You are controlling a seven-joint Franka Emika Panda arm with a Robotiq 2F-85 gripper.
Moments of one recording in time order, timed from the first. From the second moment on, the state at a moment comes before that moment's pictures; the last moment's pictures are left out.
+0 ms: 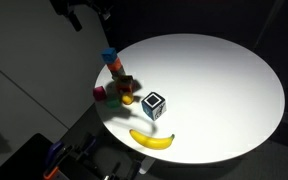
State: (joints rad) arm 0.03 -0.31 0.04 -2.39 0.00 2.13 -0.12
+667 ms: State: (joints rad) arm 0.03 -0.29 0.04 -2.39 0.00 2.13 -0.12
